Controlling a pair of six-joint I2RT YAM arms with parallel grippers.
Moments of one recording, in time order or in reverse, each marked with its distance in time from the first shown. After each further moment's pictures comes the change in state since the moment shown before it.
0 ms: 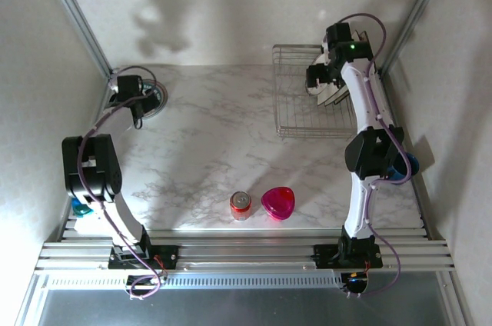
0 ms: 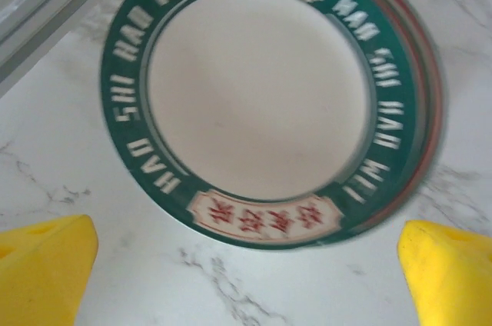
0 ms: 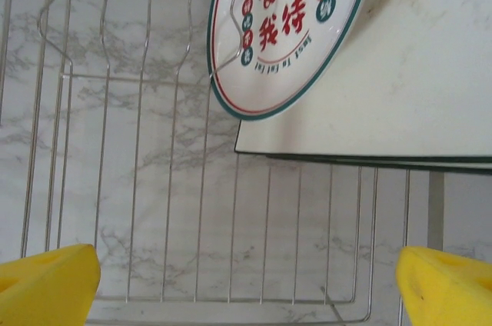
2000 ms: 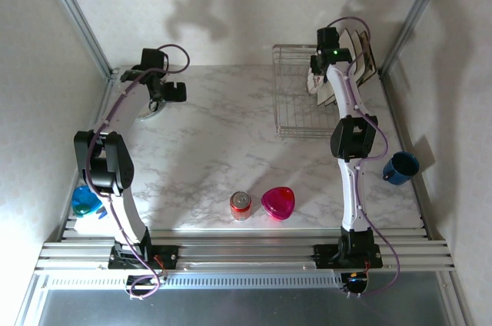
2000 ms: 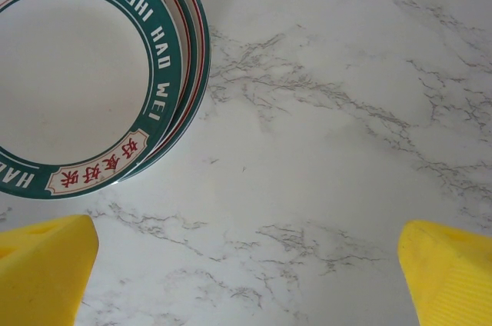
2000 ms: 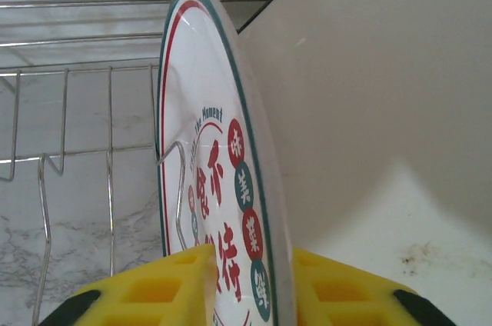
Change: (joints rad) left arm -0.177 0.098 0.421 -0.515 0.121 0.282; right arm -0.021 0.425 0.333 0.289 0.125 0.093
